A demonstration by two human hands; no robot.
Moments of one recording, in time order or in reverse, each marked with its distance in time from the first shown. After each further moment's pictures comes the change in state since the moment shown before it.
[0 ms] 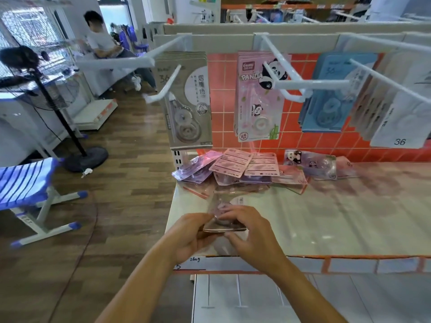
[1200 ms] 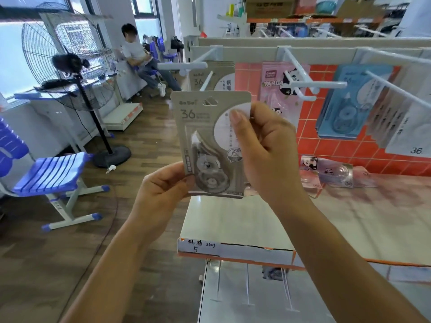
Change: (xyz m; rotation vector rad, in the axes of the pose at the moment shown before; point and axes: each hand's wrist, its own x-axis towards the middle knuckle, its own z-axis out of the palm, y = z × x) left_hand -0.107 0.043 -0.026 0.095 -0.087 0.976; right_hand 0.075 -0.166 -0.069 0.390 0.346 -0.182
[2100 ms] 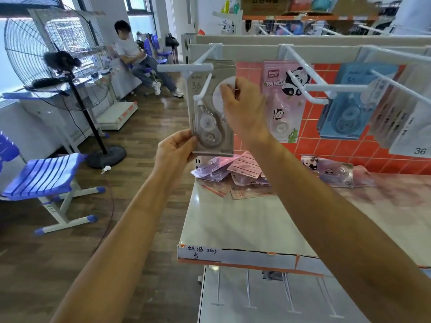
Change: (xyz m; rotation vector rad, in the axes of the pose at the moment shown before) left_hand 0.103 -0.029 -0.009 0.124 0.251 -0.161; right_hand 0.102 0.077 0.040 -0.286 0.064 0.143
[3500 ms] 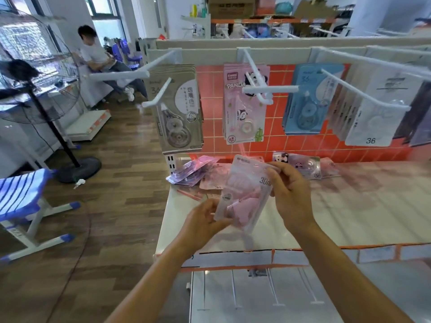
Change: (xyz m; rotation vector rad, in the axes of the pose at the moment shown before) left_hand -0.078 -0.107 0.051 0.351 -0.453 -0.145; right_hand -0.136 0.104 -0.116 0.140 0.118 0.172
